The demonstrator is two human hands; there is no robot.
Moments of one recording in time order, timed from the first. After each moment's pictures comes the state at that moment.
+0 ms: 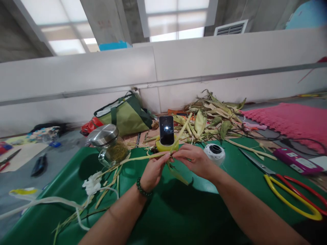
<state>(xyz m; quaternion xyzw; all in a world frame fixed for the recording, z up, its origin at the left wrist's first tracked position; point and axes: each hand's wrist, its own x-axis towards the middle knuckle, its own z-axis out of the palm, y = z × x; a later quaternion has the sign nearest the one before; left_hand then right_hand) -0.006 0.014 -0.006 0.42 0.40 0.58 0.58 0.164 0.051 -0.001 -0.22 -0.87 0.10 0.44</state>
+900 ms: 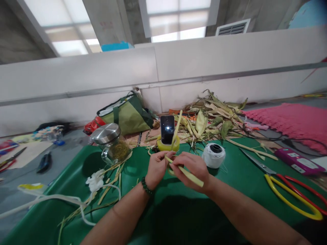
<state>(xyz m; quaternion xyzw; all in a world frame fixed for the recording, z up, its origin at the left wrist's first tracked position) -0.003 0.013 -0.009 0.51 0.47 0.55 0.47 0.137 0.012 0.002 -0.19 -0.82 0.08 0.54</state>
